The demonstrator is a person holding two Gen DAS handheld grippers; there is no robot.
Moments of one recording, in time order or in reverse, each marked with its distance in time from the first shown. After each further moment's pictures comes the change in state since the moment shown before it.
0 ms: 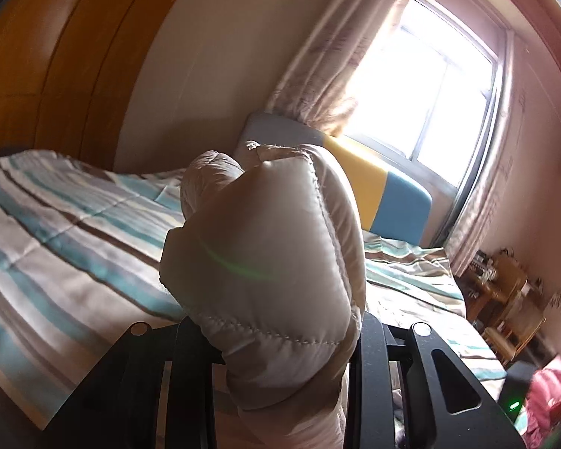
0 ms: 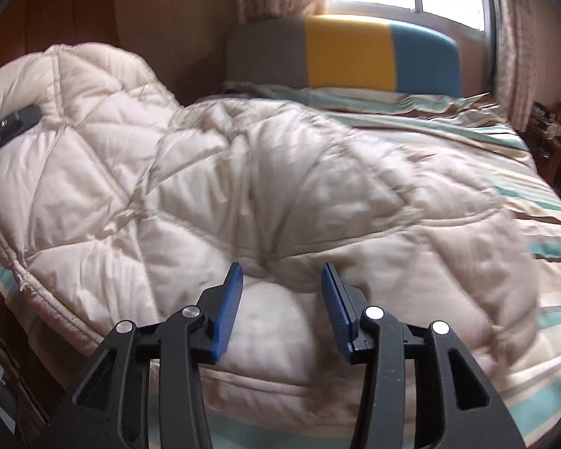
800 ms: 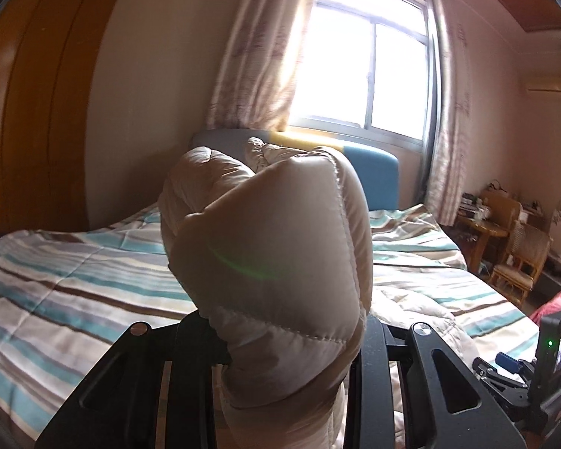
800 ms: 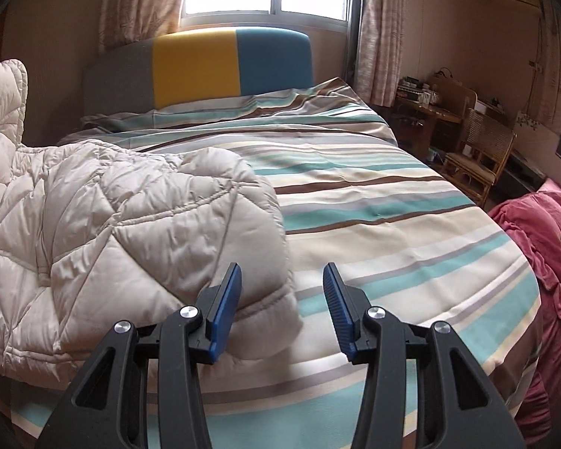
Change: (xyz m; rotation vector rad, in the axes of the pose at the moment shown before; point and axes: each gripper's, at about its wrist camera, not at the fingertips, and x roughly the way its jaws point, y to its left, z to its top) left arm 0.001 -0.084 -0.013 0.299 -0.005 -0.067; right arm -0.057 -0.120 -0.020 0.207 -0.024 -0.412
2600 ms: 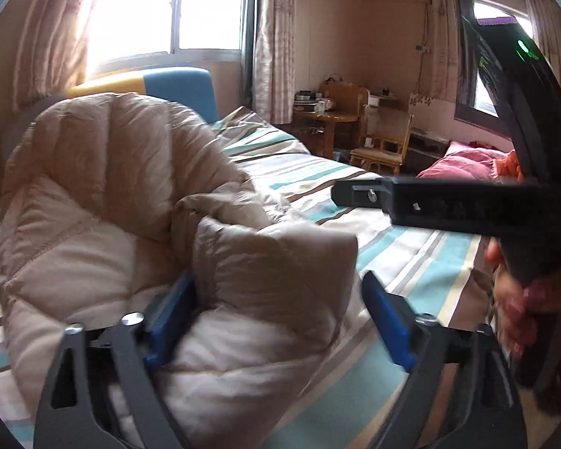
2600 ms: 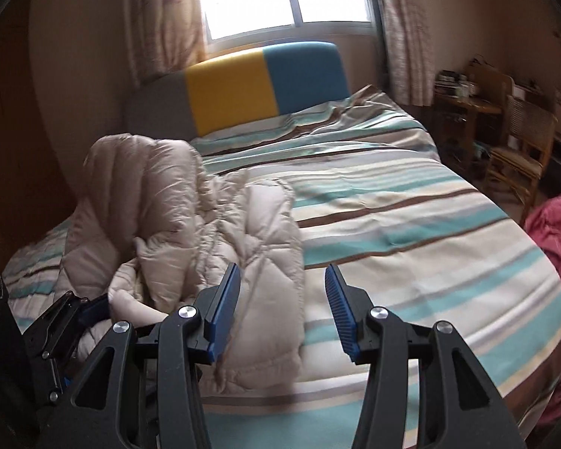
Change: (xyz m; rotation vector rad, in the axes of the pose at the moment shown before) left arm 0.058 -0.145 -0.103 0.351 0.267 -0.572; right arm -0.034 -0.024 0.043 0.001 -0.024 0.273
